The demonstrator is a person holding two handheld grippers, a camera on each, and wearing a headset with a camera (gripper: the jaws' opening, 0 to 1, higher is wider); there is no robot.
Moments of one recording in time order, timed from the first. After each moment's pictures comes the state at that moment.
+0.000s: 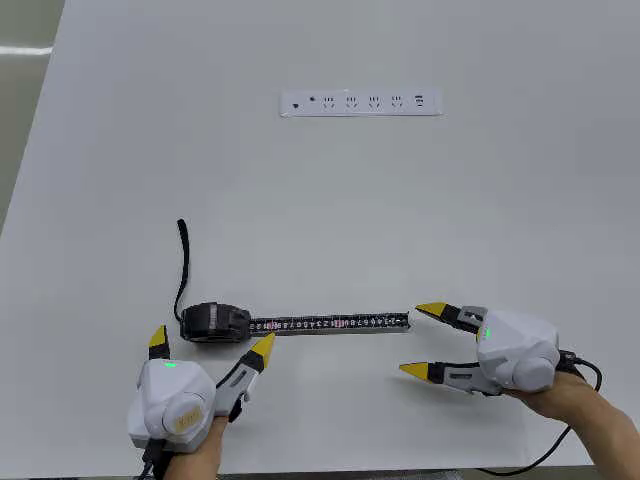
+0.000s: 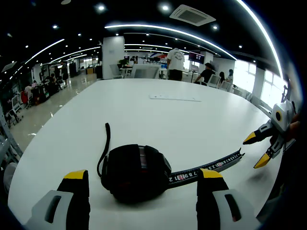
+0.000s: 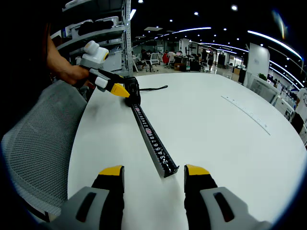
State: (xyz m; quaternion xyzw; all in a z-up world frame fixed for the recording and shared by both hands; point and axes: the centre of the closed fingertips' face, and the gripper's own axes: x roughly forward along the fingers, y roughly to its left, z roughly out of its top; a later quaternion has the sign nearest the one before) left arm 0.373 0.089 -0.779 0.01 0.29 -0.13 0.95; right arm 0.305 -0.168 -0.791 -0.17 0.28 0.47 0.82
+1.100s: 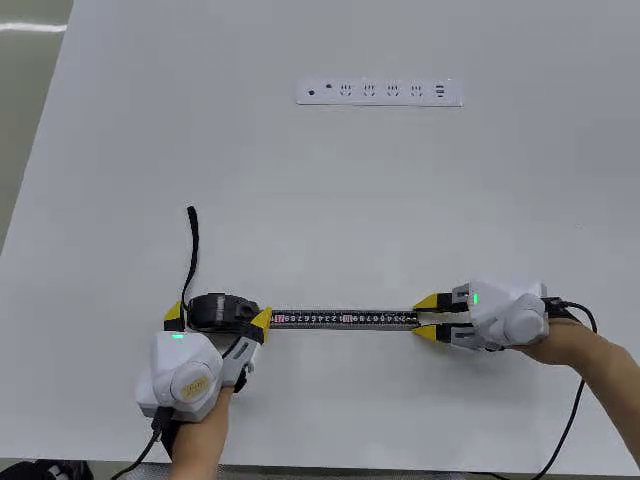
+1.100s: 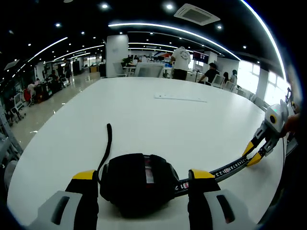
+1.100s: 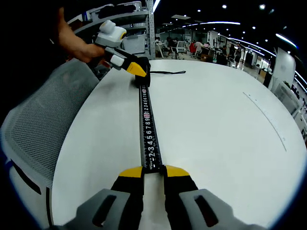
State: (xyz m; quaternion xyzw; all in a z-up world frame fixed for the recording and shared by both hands) left arm 0.389 0.087 -0.785 0.01 0.30 -0.11 0.95; right arm 0.323 -0.173 -0.824 -0.22 0.32 0.56 0.74
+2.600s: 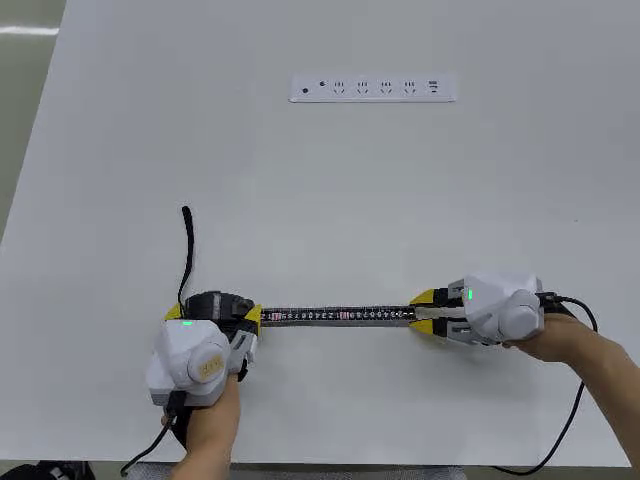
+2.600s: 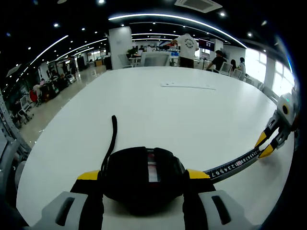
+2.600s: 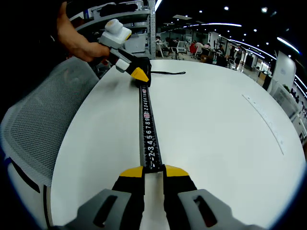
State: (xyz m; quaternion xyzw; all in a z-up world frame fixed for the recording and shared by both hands) left arm 0.390 0.094 -0.798 0.06 0.34 -0.07 0.94; right arm 0.323 -0.173 -0.819 -0.24 0.31 0.55 0.74
